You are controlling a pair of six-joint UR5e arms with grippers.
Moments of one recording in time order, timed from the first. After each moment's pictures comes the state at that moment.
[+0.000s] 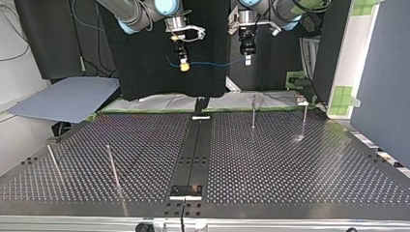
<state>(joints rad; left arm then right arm) -0.53 -2.07 -2.39 -1.90 -2.15 -1.62 2.38 -0.88 2.02 -0.99 1.84 1.47</state>
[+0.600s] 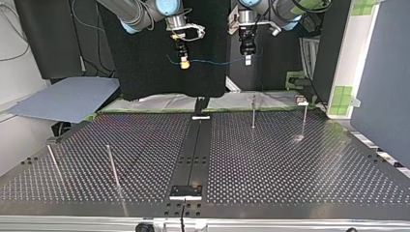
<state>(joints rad) -0.53 -2.07 -2.39 -1.90 -2.15 -1.62 2.38 -0.86 2.02 -0.99 1.84 1.47</state>
